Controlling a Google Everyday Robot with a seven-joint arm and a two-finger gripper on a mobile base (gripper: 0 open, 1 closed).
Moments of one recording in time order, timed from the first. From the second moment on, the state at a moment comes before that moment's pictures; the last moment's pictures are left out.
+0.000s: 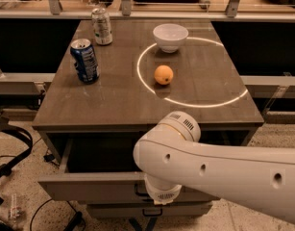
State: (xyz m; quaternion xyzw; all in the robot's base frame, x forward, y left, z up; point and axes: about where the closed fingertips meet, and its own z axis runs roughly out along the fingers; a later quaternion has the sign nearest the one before) arm 0.355 -0.037 0.653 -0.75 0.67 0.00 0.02
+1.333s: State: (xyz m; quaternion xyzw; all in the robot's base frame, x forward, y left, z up) arm 0.335 -0.052 0.673 -0.74 0.67 -0.01 0.02
